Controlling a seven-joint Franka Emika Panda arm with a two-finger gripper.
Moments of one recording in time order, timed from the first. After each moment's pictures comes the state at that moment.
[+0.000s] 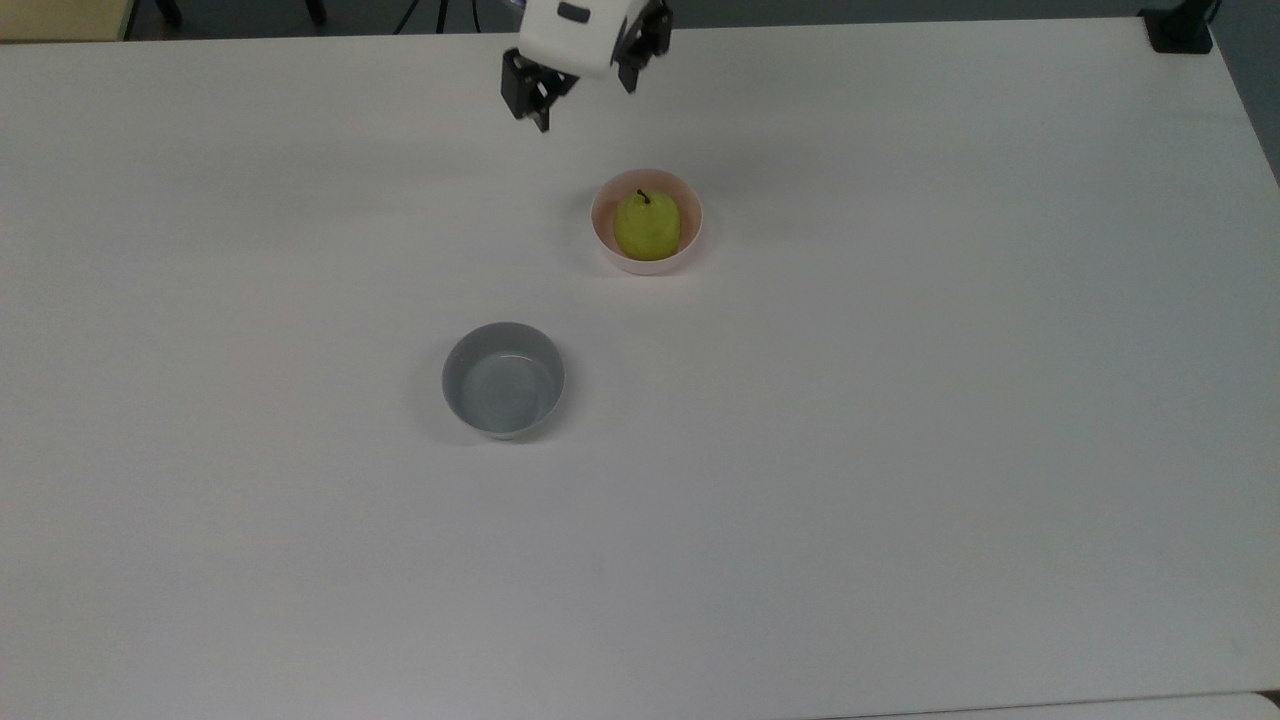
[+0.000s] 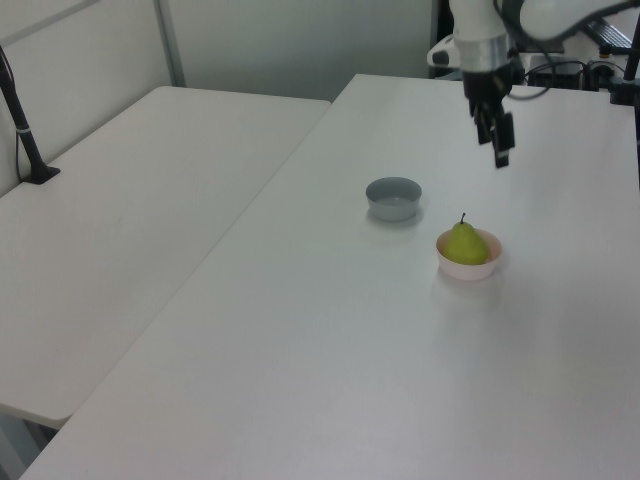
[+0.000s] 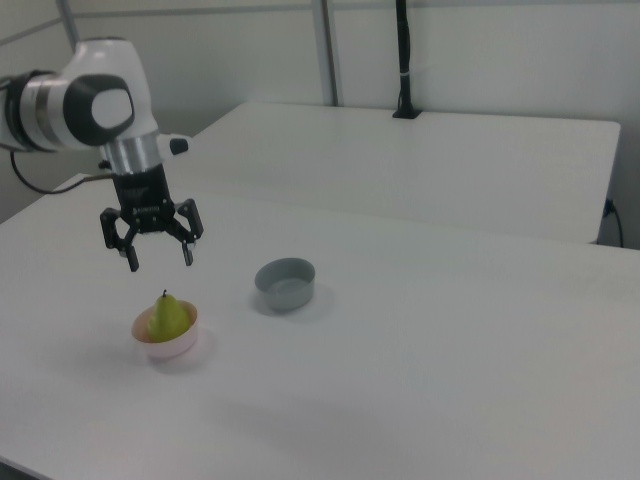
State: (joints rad) arm 0.01 -0.01 0.15 -1.92 -0.08 1.77 -0.35
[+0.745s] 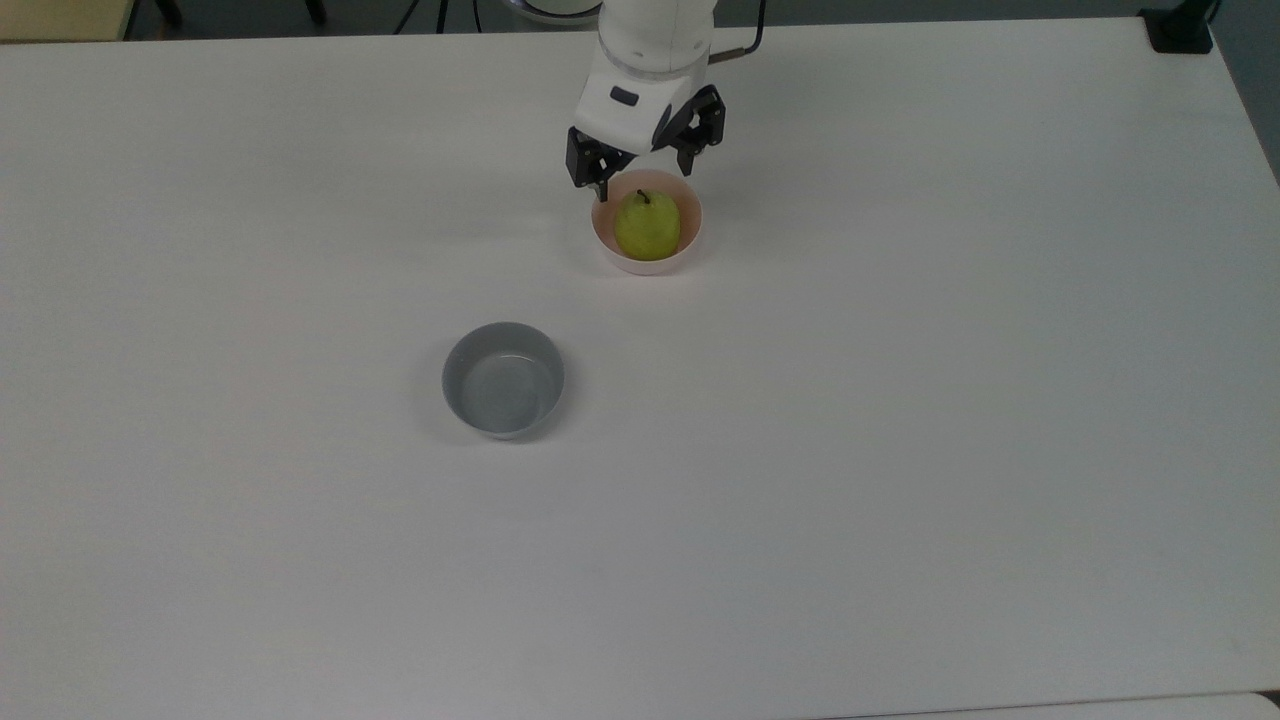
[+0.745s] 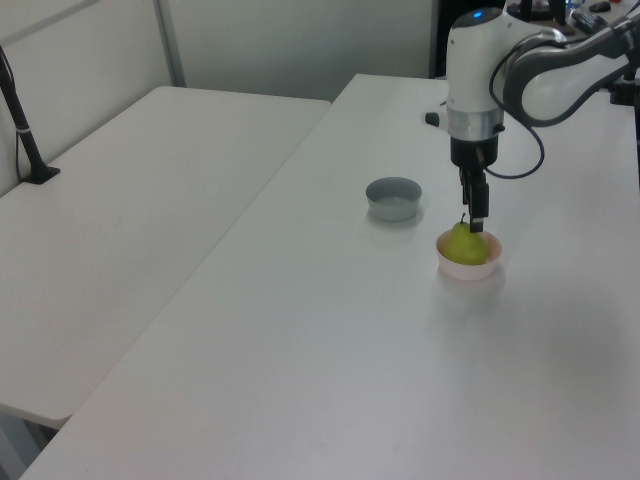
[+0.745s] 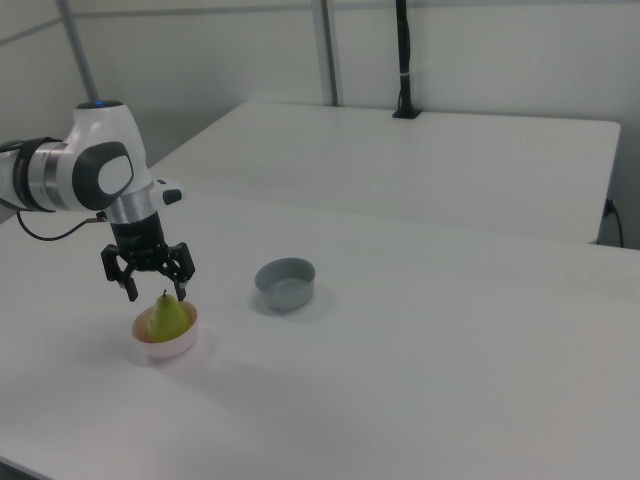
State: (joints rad) arm 0.02 0.05 0.21 -2.10 -0.04 2.08 -0.14
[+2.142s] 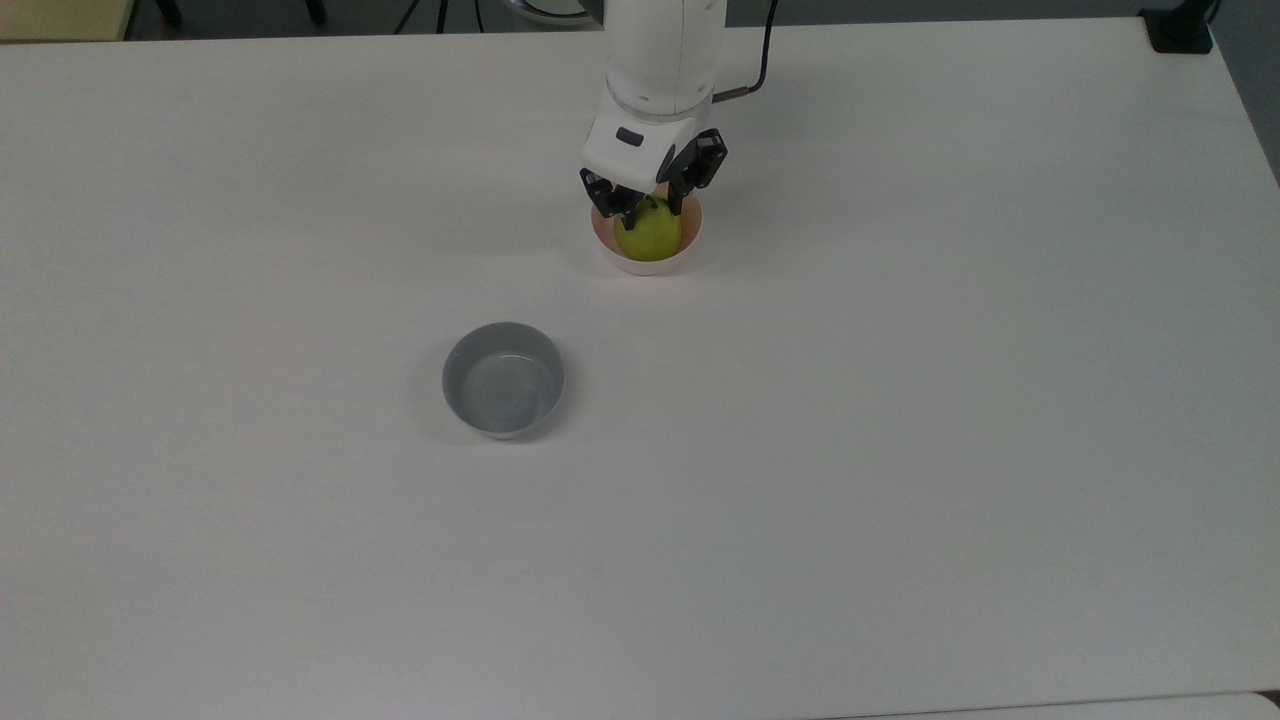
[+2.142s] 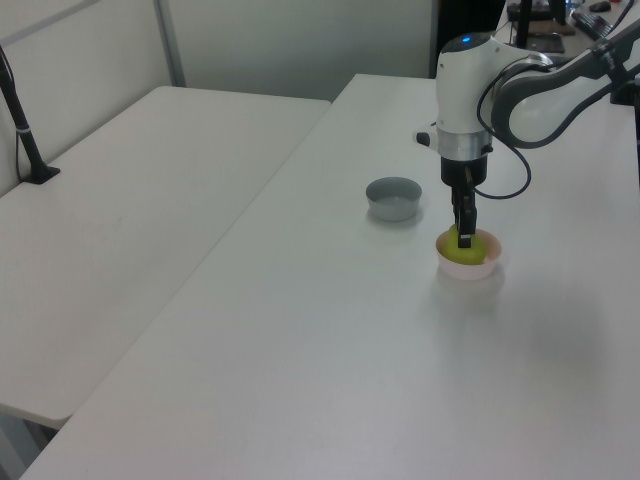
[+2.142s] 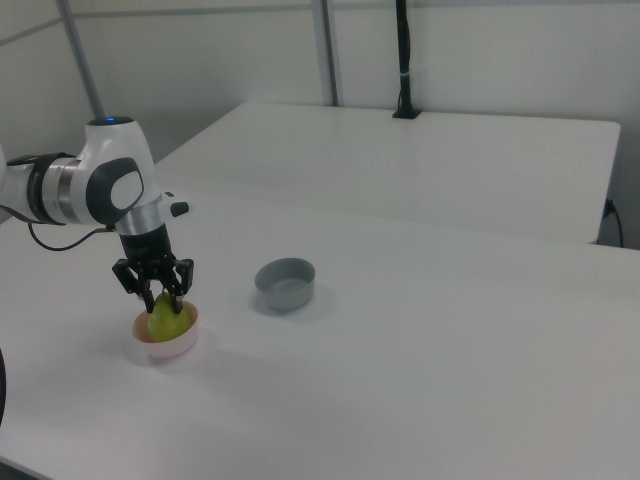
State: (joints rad) arm 0.03 0.12 0.22 -2.09 -0.04 2.15 -0.12
